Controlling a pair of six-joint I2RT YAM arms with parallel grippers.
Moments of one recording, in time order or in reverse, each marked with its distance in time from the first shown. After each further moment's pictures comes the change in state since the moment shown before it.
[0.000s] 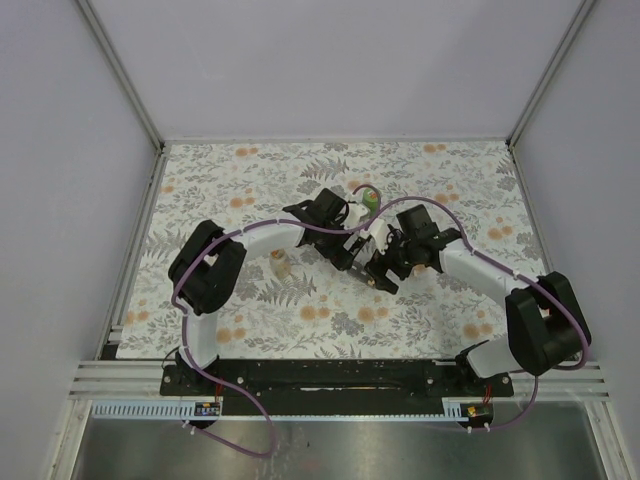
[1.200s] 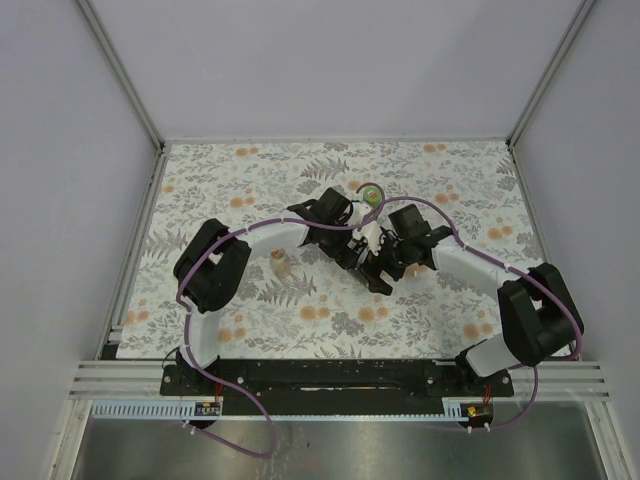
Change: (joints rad) left arm -0.011 0.034 0.036 -0.003 0.002 -0.034; right arm 0.031 0.064 0.037 -0.003 -0.045 0.008
